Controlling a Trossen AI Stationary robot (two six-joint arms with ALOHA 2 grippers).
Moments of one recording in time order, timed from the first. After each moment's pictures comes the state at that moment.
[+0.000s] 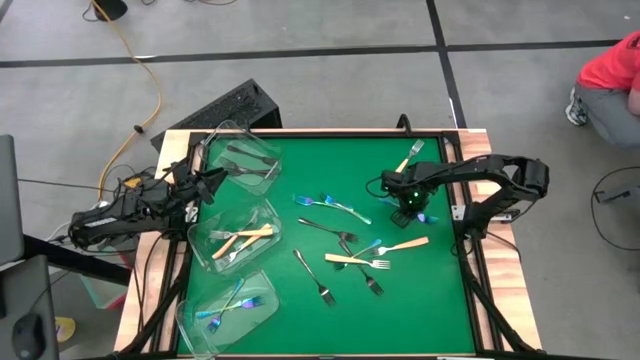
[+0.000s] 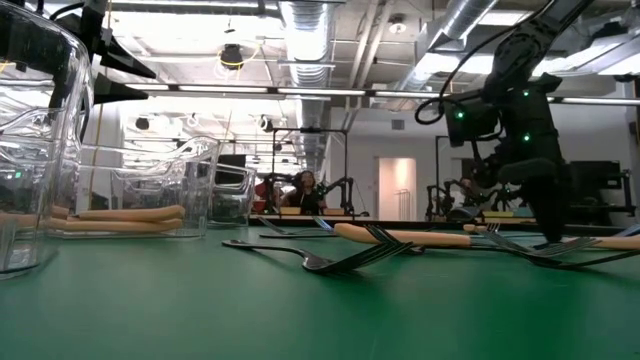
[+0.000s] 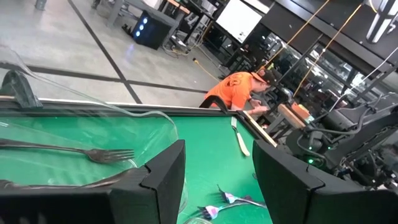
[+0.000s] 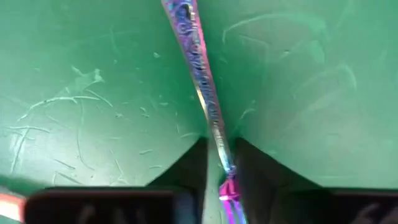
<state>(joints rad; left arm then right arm) 0.14 0.00 0.32 -0.47 -0.56 -0.72 -0.37 1.52 0.70 -0.89 -0.02 0.41</state>
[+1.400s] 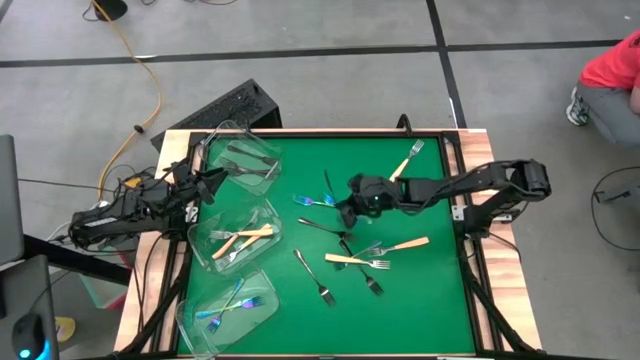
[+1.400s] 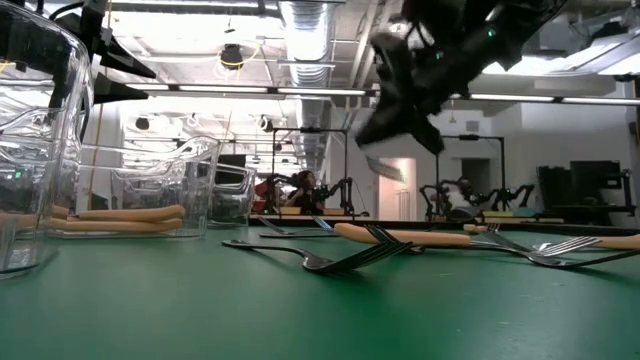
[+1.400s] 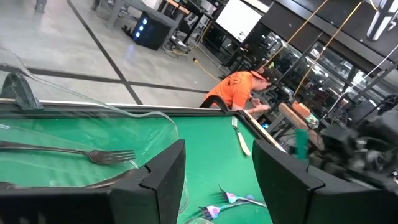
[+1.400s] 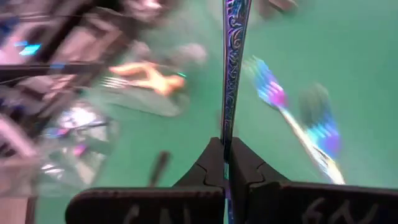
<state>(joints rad) 0.14 0.00 0.32 -0.47 -0.56 -0.71 -0.05 1.49 0.84 0.09 0.06 0.67</state>
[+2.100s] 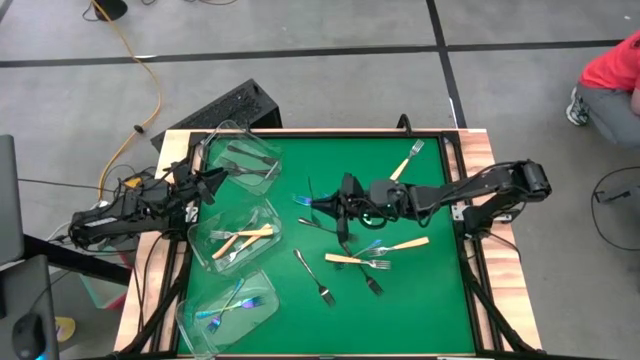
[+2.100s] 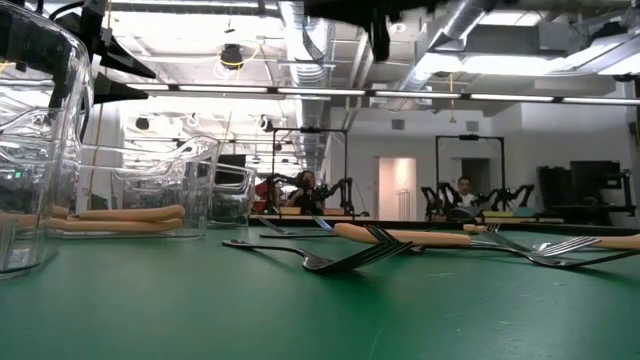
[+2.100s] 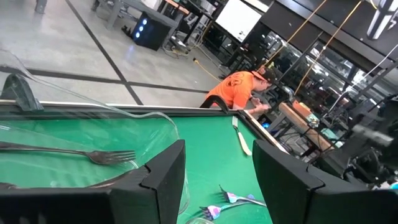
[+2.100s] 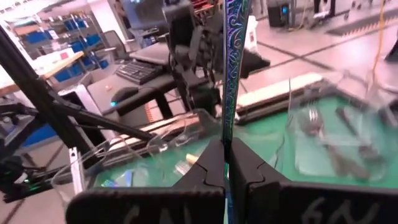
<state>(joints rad) 0.14 0.00 0.32 -0.47 -0.56 -0.70 0.09 1.49 1.03 0.35 0.18 0.33</state>
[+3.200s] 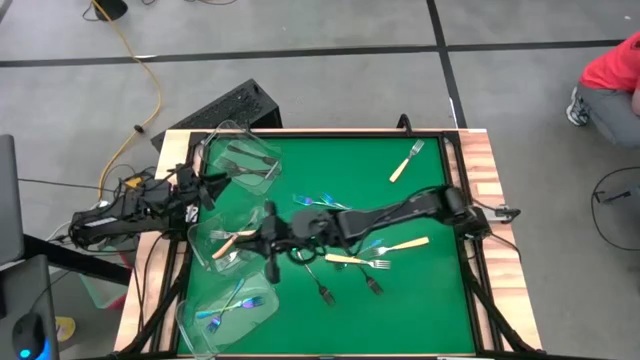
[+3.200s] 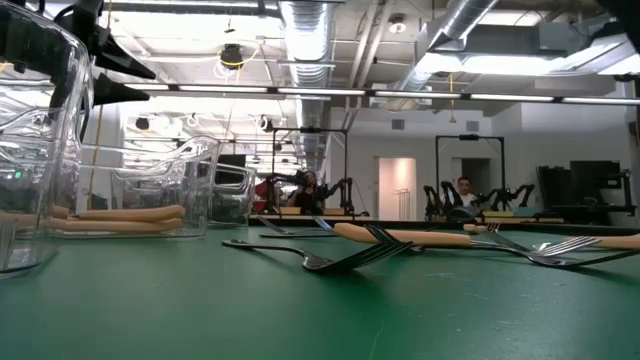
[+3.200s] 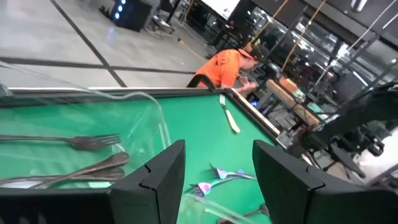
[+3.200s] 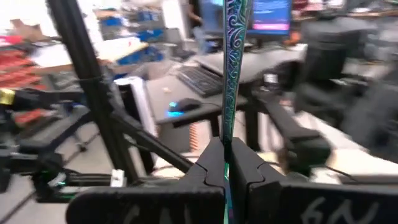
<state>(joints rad) 0.14 0.00 0.32 -0.50 -0.45 -0.68 0.21 2.18 1.97 0.20 0.06 0.16</state>
